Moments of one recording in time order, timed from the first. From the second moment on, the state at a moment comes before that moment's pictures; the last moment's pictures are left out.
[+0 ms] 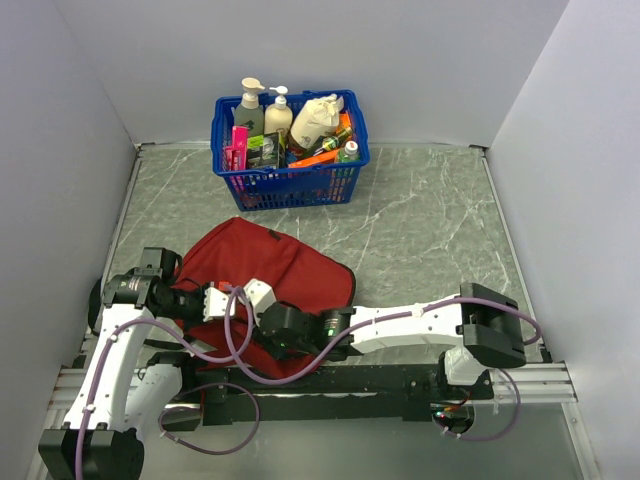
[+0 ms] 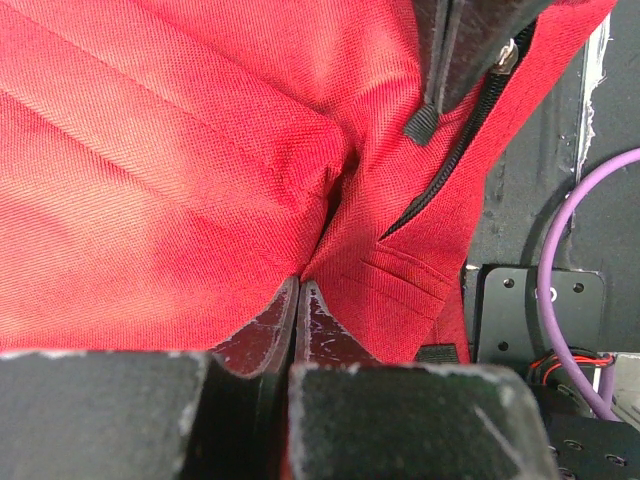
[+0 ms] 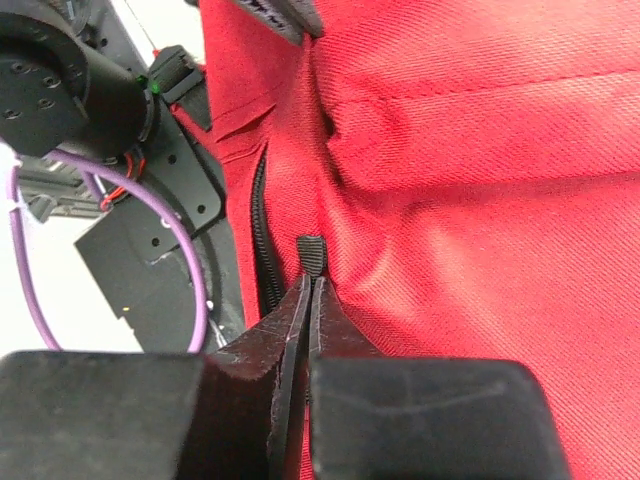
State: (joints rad) left arm -0.03 0.81 0.75 -1.28 0.78 1.47; right arm 1.44 1.60 1.05 -0.11 0.24 0.43
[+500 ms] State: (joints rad) left arm -0.03 0.81 0.75 -1.26 0.78 1.46; right arm 1.45 1.39 0.93 -0.11 0.32 0.47
